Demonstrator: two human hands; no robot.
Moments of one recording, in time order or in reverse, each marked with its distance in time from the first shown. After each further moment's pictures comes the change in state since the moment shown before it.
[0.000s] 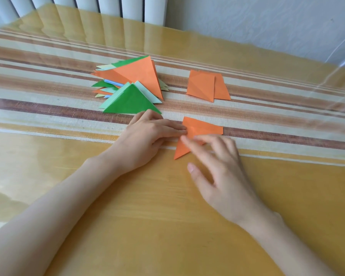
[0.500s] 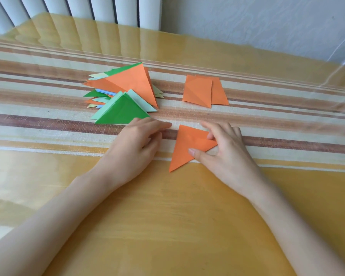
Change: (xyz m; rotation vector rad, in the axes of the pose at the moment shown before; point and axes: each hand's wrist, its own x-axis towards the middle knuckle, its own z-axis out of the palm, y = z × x) left_hand 0.001 0.008 -0.009 -0.117 0.148 -0.152; right_hand 0.043 0.033 -0.008 0.096 -0.082 0.309
